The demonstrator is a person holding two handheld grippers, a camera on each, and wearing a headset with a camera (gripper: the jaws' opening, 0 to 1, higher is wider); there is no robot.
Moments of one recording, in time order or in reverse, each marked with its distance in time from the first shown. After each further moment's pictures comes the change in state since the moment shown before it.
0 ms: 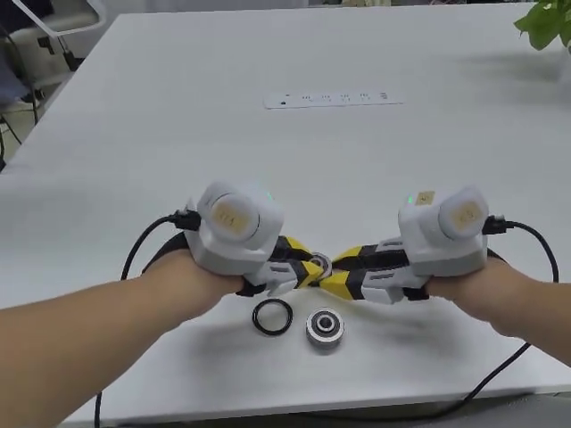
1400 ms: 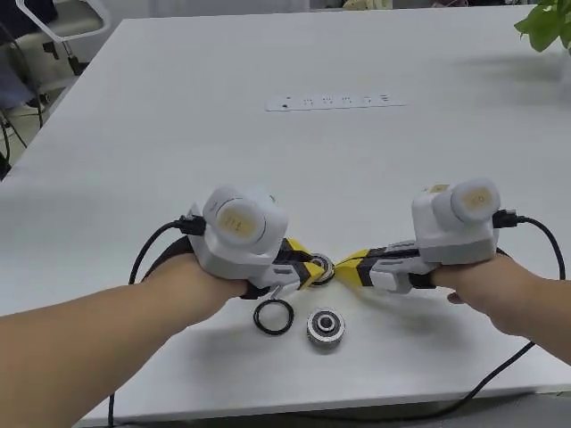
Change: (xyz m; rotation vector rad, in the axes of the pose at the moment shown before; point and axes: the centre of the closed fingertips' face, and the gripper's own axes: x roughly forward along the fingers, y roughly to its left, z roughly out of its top) left arm 0.000 0.000 -0.001 0.001 0.010 0.037; right arm -0.011 -0.013 0.003 0.227 -0.048 -0.026
